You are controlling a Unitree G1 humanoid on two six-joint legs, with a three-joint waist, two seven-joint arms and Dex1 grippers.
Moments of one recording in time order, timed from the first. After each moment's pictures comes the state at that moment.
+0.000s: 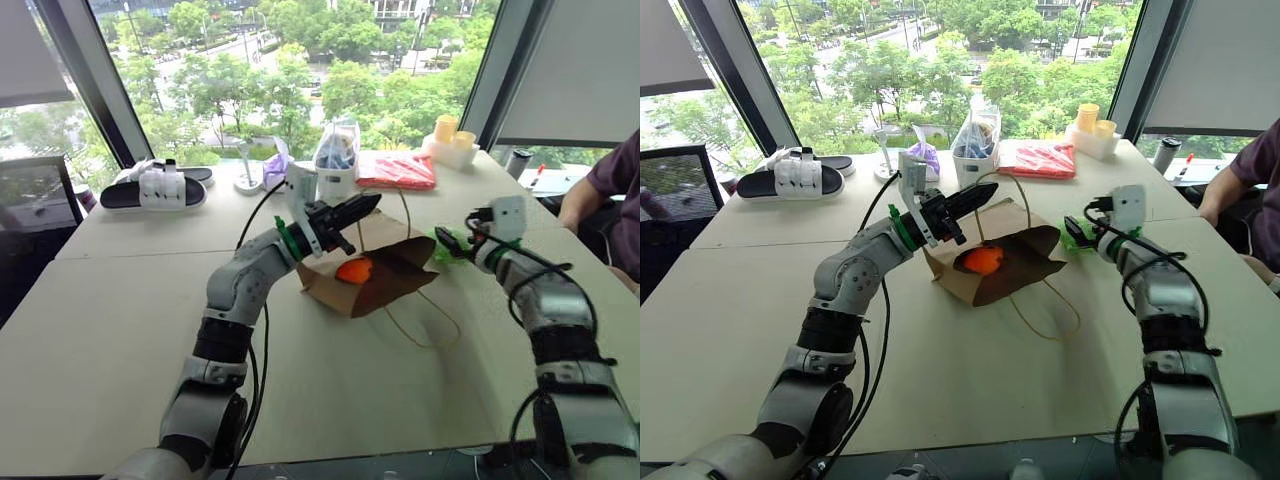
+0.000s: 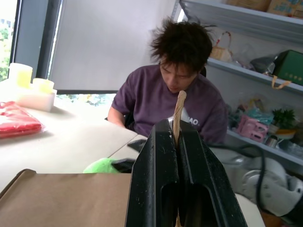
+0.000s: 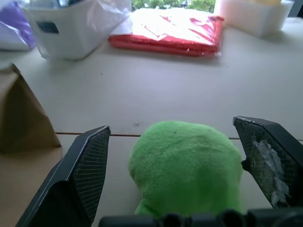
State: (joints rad) left arm -0.86 0.06 0.03 0.15 -0.61 0.52 -0.69; right arm -0.86 -0.55 -0.10 0.75 0.19 0.31 0.34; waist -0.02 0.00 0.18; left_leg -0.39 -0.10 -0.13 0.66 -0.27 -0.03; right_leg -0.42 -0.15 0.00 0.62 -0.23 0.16
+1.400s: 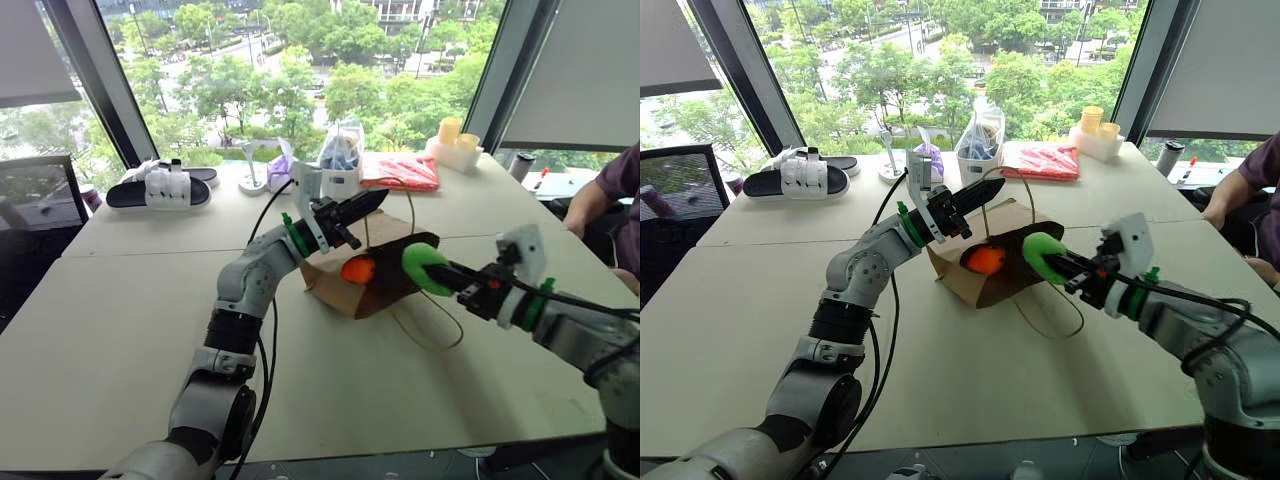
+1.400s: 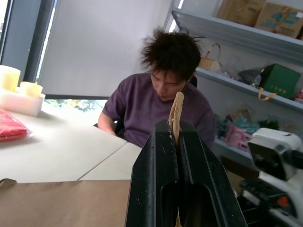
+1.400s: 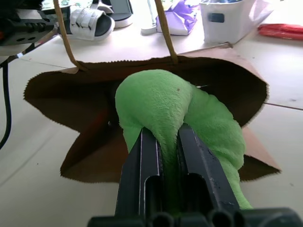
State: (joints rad) left arm -0.92 0.01 0.06 0.27 -0.64 0.50 -0.75; right arm -0.36 -0.64 -0.28 -0.43 0.74 0.97 0.47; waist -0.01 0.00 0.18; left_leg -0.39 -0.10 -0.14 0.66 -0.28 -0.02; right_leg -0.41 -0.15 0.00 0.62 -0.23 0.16
